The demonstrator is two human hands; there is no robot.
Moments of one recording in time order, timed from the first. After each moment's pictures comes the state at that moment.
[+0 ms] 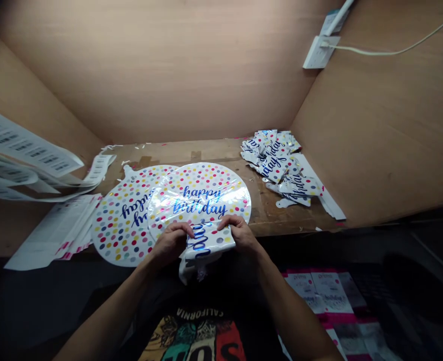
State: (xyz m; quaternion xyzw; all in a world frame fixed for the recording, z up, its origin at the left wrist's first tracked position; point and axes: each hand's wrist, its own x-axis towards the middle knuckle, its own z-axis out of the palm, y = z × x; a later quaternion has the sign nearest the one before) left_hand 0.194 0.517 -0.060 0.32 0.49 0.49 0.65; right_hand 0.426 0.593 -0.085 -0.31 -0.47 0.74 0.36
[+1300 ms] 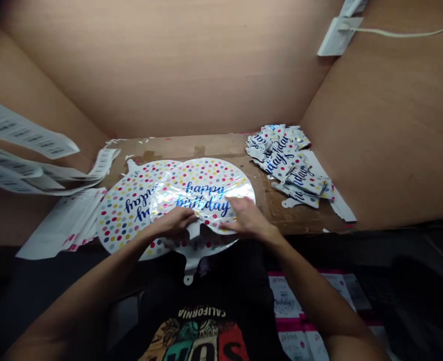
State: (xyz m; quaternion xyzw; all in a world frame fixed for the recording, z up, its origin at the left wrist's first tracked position) left_hand 0.145 0.577 -0.060 0.71 0.57 0.17 0.38; right_hand 0.461 0.657 -0.070 -0.34 -0.91 0.20 0.15
